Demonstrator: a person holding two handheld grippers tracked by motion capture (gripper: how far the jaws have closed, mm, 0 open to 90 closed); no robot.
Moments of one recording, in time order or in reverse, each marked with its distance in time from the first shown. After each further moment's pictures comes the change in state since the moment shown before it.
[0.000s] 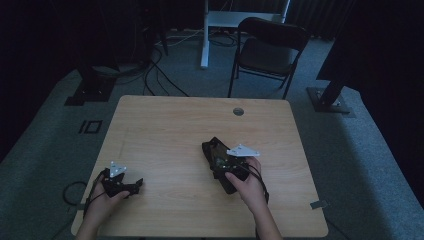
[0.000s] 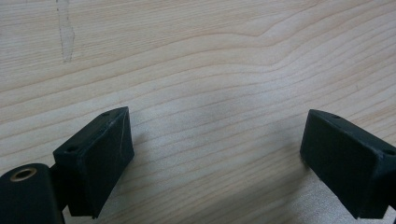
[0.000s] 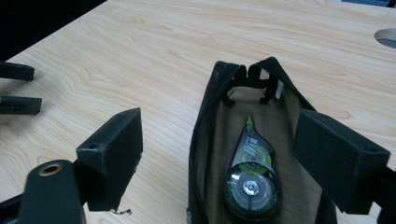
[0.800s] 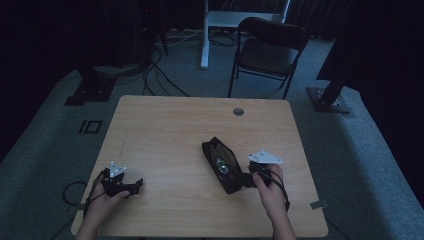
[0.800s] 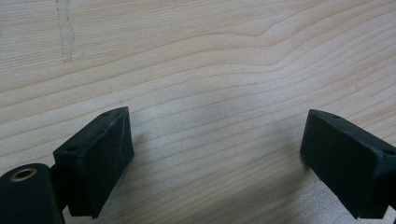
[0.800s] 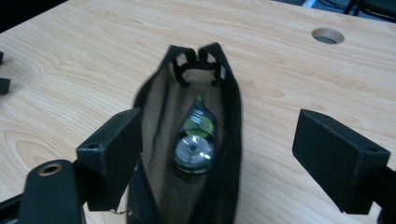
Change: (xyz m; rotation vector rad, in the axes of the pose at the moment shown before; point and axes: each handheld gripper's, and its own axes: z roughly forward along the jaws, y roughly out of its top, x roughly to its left) left arm 0.000 0.000 0.000 0.001 0.000 0.001; right arm -0.034 -0.019 -0.044 -0.012 -0.077 -0.028
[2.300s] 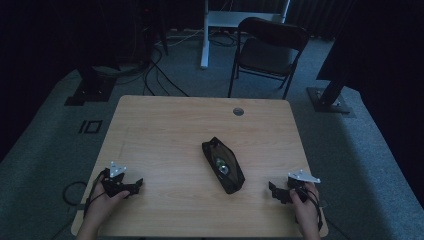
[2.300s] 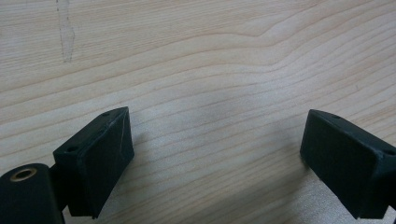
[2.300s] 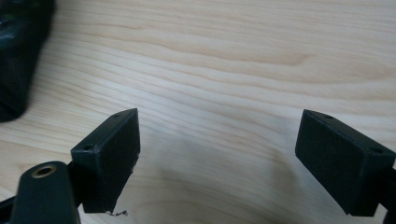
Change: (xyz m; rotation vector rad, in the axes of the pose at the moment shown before) left arm 0.000 0.000 0.000 0.000 0.000 0.000; right arm -0.102 -0.108 -0.023 0.122 -0.172 0.172
